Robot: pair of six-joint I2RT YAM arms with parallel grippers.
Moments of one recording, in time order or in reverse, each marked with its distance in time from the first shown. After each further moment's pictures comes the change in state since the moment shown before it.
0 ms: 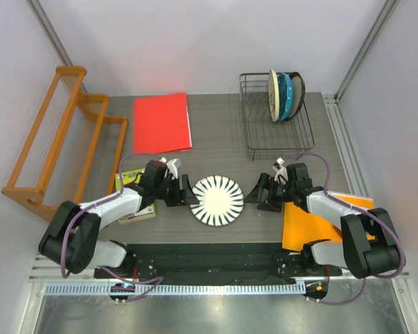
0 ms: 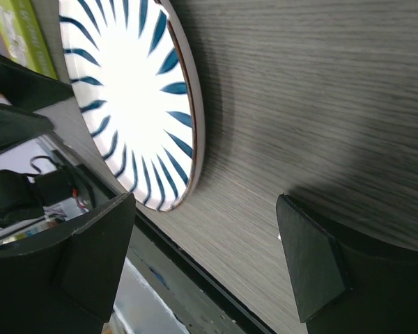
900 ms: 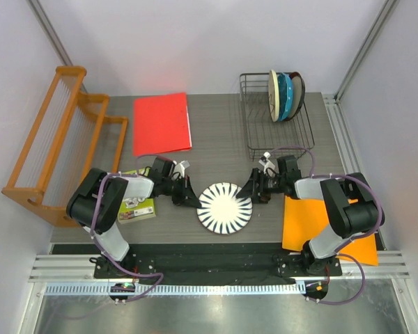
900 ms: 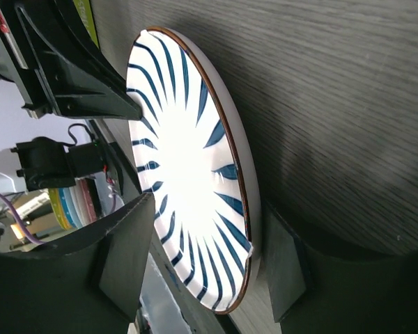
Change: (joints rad) left arm 0.048 0.388 0.107 0.124 0.287 -0.017; right arm 0.027 0.344 0.102 0.273 -0.220 -0.001
